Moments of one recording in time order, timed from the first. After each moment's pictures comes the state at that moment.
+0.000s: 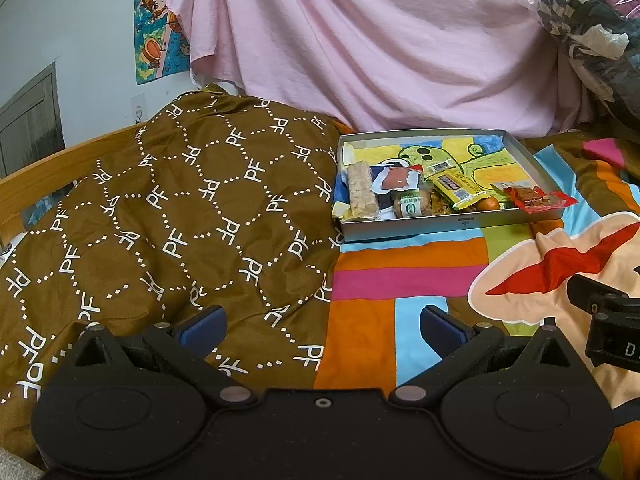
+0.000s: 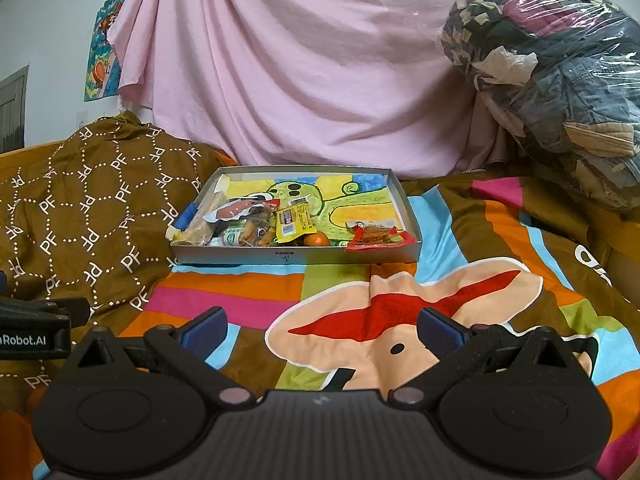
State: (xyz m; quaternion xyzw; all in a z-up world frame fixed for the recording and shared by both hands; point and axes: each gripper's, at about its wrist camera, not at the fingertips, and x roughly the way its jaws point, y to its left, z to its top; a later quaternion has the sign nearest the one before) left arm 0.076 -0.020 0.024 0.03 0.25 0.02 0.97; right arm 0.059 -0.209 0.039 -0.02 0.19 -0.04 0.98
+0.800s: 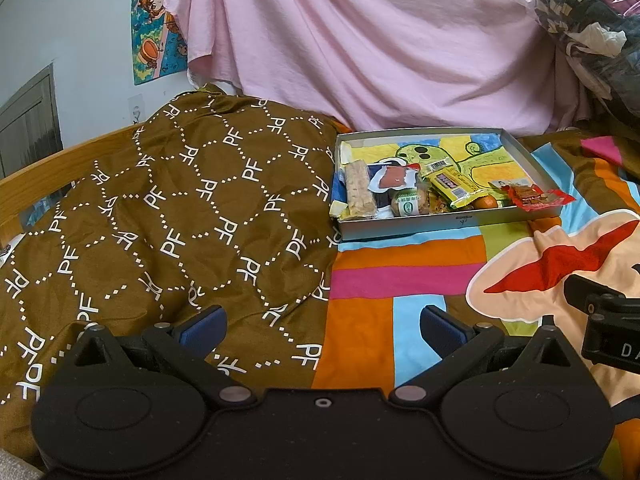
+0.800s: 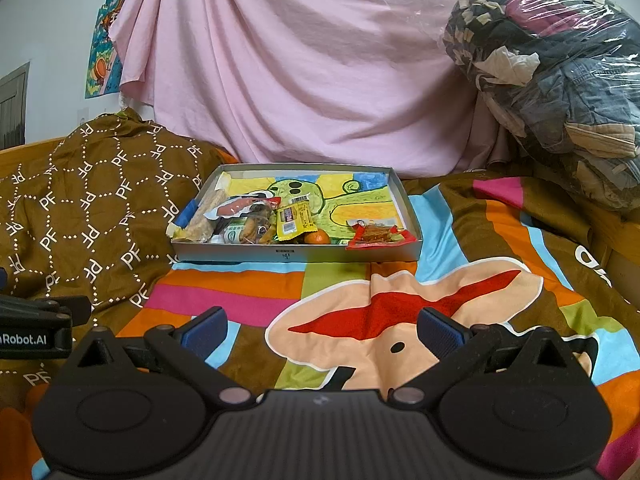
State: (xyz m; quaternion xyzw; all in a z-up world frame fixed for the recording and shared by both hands) left arm 0.076 -0.021 0.024 0.03 0.25 0.02 0.97; right arm 0.058 -0.209 0.038 -0.02 0.19 -0.04 0.98
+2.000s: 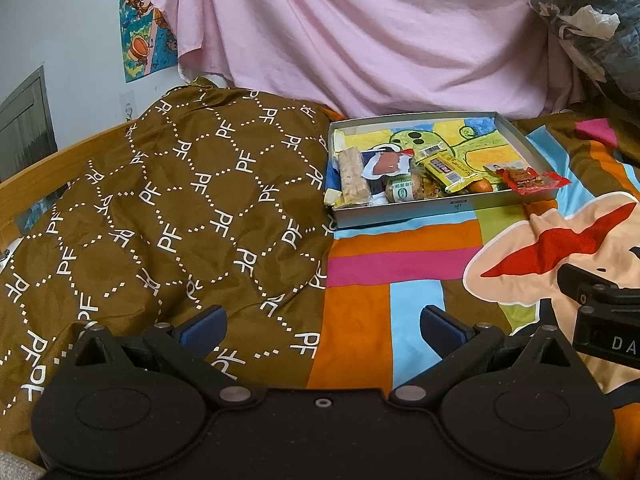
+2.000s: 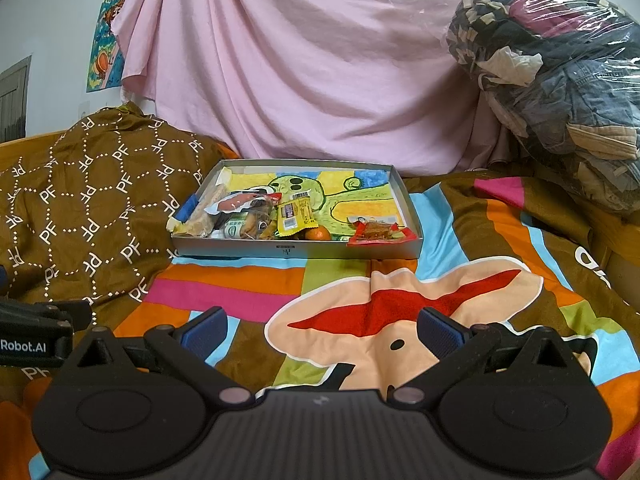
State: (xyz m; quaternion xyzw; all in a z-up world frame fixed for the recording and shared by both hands) left arm 0.077 -0.023 0.024 0.05 0.27 0.01 0.96; right arm 0.060 -0.209 0.037 -0.03 0.19 -0.04 0.98
